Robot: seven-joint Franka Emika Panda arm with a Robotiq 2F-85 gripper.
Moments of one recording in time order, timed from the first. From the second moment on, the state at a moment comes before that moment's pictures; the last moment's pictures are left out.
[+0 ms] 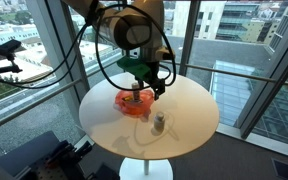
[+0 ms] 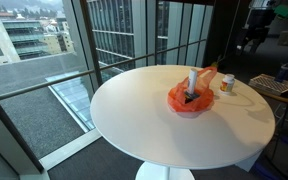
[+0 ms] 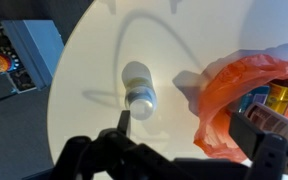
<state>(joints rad) -0.15 0.04 -0.05 -2.25 0.04 2.32 -0.09</state>
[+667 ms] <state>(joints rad) -0.10 -0.15 -0.05 -2.24 -0.05 2.12 -0.02</state>
